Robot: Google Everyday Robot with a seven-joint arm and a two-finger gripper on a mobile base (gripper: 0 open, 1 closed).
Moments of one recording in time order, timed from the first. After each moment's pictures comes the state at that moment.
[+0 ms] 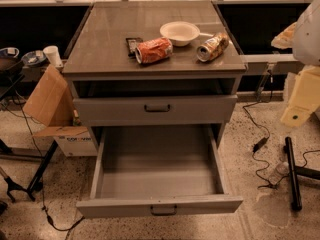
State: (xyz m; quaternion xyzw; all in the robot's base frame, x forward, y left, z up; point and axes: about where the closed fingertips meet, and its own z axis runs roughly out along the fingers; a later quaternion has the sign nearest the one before) arm 0.438 -0.217 0.976 -0.60 0.78 -0.03 0.16
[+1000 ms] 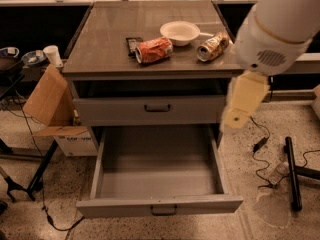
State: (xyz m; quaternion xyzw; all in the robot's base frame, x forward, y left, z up) arm 0.450 -0.145 0.958 -0.60 0.79 -0.02 0.15
